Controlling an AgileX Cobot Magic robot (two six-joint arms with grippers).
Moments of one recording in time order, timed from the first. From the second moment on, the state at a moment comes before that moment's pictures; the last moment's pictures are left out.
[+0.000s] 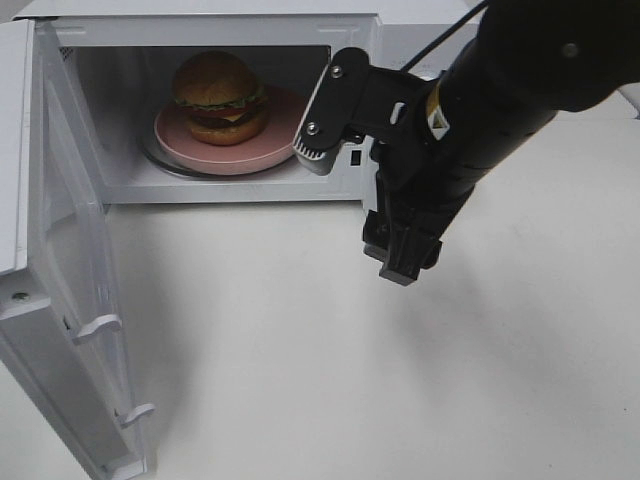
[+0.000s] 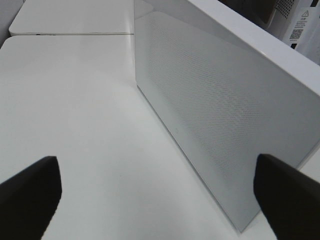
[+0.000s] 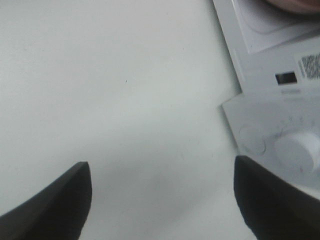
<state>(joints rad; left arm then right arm) 0.06 0.00 -0.50 -0.22 1.04 0.16 0.72 1.59 -1.05 -0.33 0.57 -0.33</state>
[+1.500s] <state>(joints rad) 0.06 0.00 -0.50 -0.22 1.04 0.16 0.40 0.76 -0.88 -0.24 1.22 0.15</state>
